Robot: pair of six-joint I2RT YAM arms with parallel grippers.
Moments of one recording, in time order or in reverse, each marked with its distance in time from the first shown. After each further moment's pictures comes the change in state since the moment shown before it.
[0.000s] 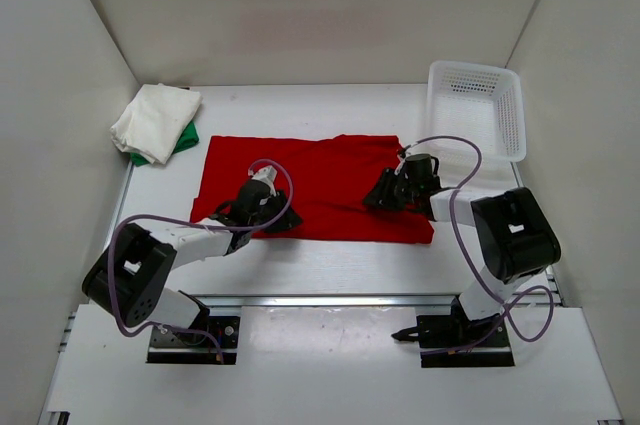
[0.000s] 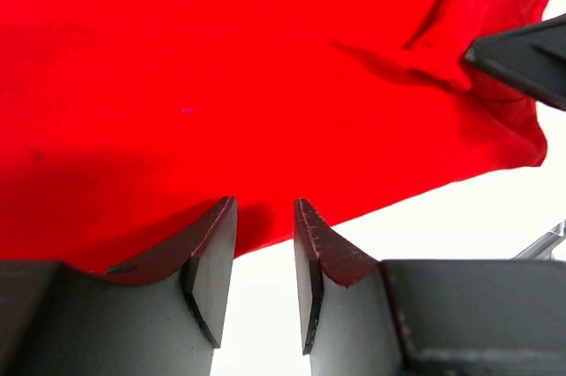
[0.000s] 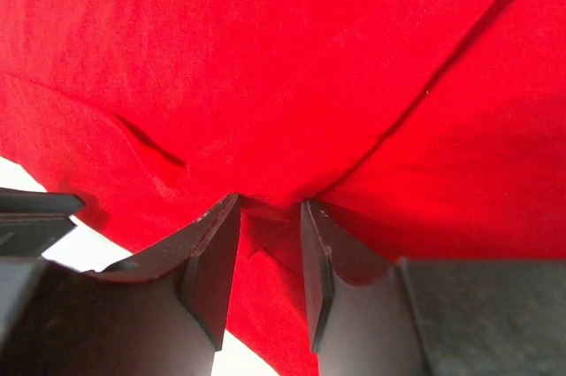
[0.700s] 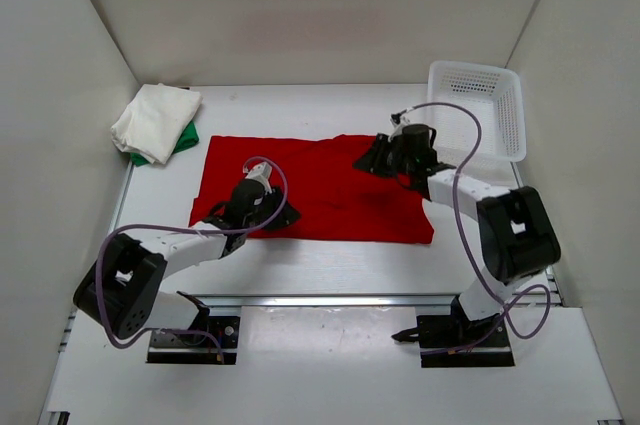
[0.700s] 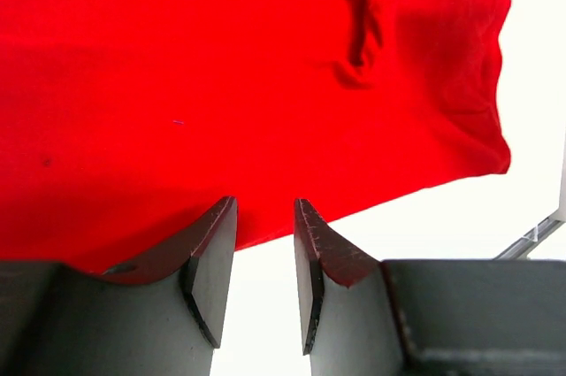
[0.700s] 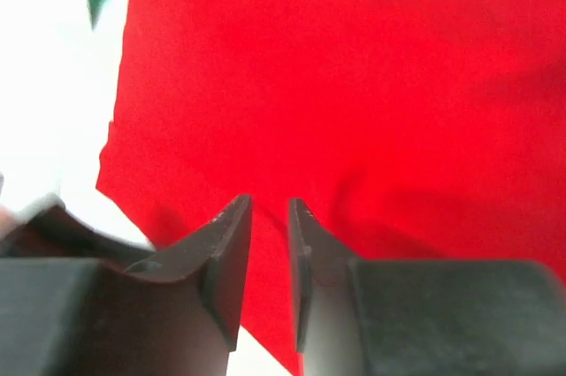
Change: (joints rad) left arm 0.019 -0.076 -0.027 0.021 -0.002 -0.011; right arm 0.019 0.025 0.257 0.016 -0.027 0.022
